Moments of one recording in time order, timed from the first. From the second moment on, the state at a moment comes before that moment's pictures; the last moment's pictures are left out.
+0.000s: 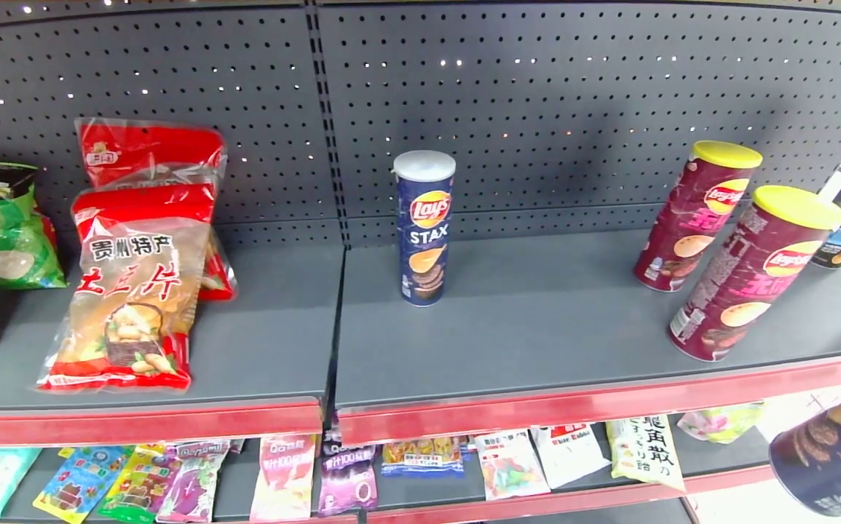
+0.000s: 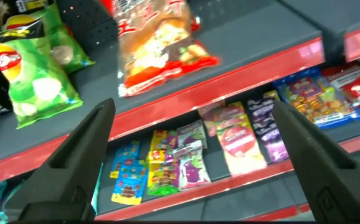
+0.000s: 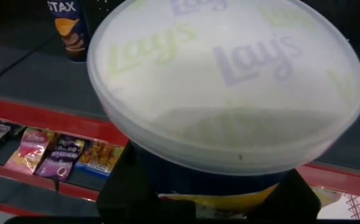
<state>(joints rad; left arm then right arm) -0.19 0.09 -0.35 0.32 0.15 0.35 0.15 0.58 -0.37 -0.23 0.11 -0.13</state>
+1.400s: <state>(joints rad) -0.19 0.12 -0.36 0.31 0.07 0.39 0.46 0.64 -0.41 -0.20 0.11 -0.23</state>
